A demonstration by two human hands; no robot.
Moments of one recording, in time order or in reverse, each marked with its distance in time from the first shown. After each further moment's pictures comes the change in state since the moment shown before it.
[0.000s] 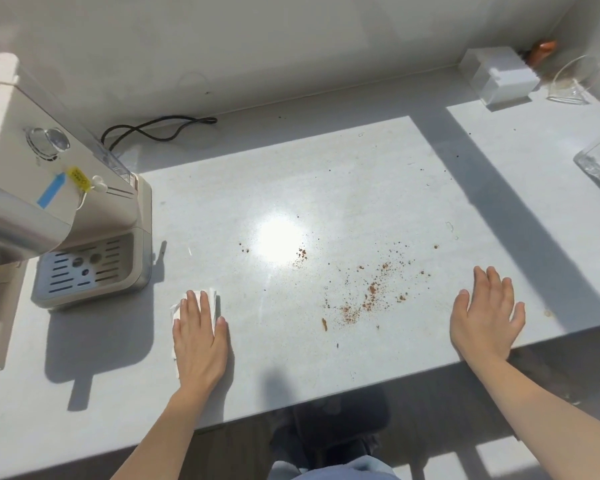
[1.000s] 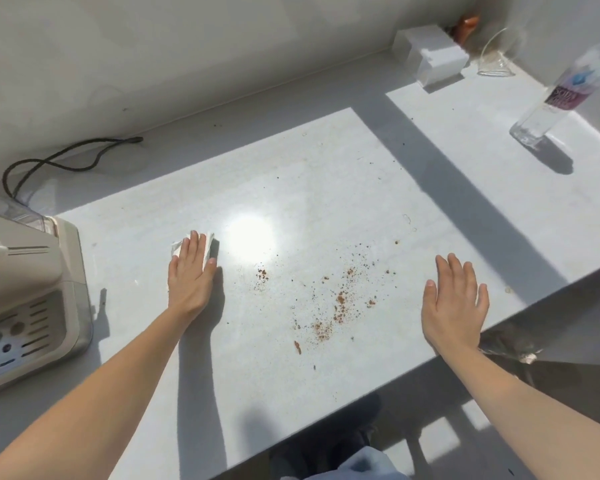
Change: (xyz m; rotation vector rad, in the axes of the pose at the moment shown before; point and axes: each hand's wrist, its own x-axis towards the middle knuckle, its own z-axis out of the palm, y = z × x) left_hand 0.158 0.082 0.004 -0.066 -0.186 0.276; right_hand 0.002 -0.003 0.000 -0.071 -0.010 0.021
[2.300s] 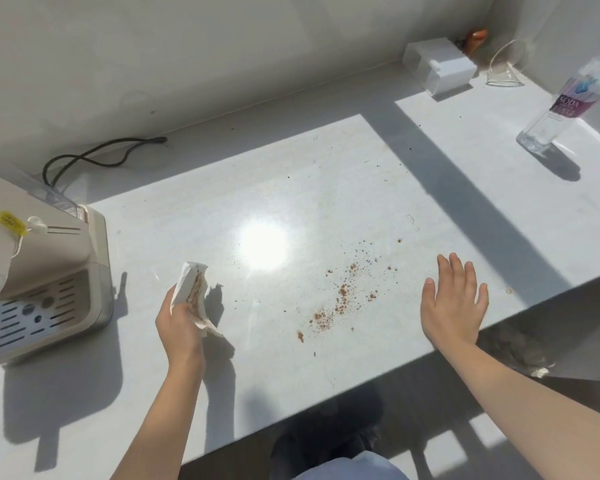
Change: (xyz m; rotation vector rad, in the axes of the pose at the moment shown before) left_hand -0.116 0.039 -0.021 -1.005 0.499 -0.472; right_hand 0.000 0.005 0.005 0.012 0.003 -0.024
